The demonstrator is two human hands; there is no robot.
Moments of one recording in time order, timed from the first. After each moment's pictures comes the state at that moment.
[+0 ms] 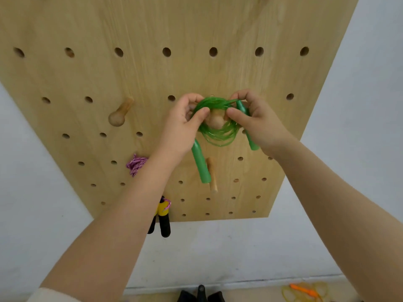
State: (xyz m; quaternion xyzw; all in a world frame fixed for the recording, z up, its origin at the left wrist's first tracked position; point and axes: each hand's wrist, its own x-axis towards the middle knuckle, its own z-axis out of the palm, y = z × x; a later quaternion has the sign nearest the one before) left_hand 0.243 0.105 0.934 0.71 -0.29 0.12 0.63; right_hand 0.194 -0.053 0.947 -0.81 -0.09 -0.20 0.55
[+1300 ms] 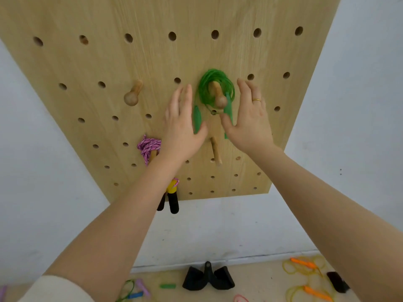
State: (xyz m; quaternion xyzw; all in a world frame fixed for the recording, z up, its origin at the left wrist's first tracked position) left_hand 0.207 0.137 0.900 0.86 -0.29 0.23 0.35; right_hand 0.163 -0.005 0.910 -0.91 0.05 -0.36 0.20
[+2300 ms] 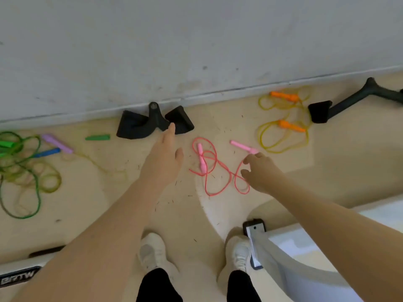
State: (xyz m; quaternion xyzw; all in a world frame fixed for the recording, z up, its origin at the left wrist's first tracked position) left_hand 0.048 0.091 0.222 0.90 -0.15 -0.31 0.27; right_hand -0.065 -0.103 0.218 -0.87 0.28 0.38 0.16
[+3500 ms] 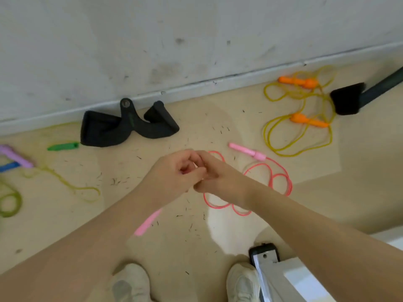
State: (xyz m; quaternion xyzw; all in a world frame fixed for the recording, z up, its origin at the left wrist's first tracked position) left_hand 0.029 0.016 0.153 0.77 -0.14 -0.43 0.45; right_hand -0.034 -0.111 0.147 -0.66 0.17 0.31 0.67
